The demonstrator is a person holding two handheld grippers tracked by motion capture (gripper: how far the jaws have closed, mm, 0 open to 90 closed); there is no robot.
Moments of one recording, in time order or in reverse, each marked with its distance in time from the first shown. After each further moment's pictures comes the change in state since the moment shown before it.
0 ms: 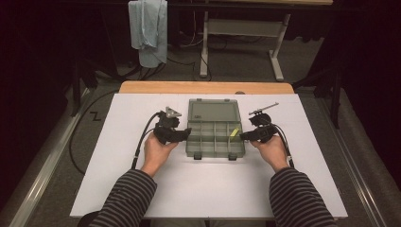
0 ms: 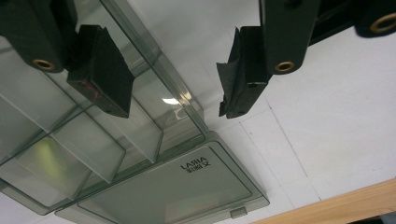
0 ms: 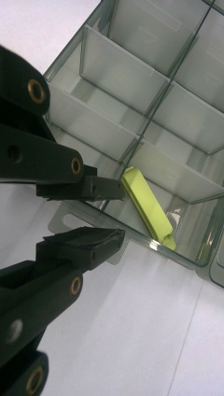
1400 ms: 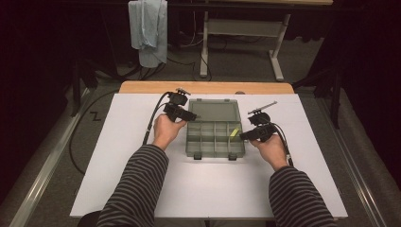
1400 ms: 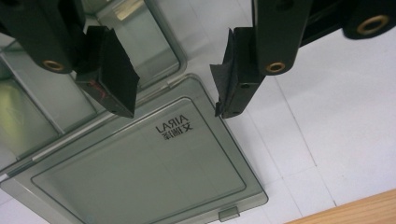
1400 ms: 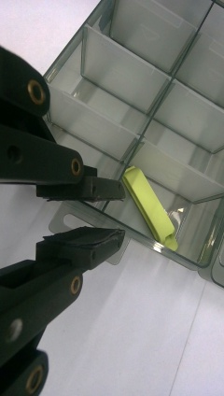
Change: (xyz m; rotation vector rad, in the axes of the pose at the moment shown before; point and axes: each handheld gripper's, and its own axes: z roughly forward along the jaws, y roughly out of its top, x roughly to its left) left arm 0.024 0.062 0.048 0.197 -0.035 -0.102; right arm 0.002 0.004 0.000 0.031 -0.010 0.003
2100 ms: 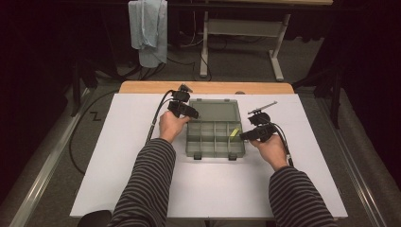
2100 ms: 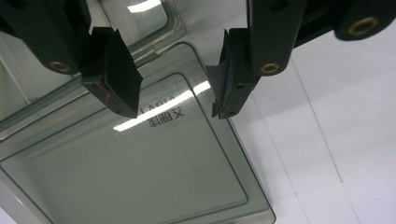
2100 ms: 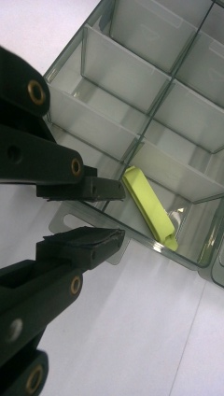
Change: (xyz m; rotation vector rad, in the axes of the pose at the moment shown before) left arm 0.012 0.014 0.031 0.083 -0.030 -0.104; right arm 0.000 0.000 0.000 -0.001 0.001 0.001
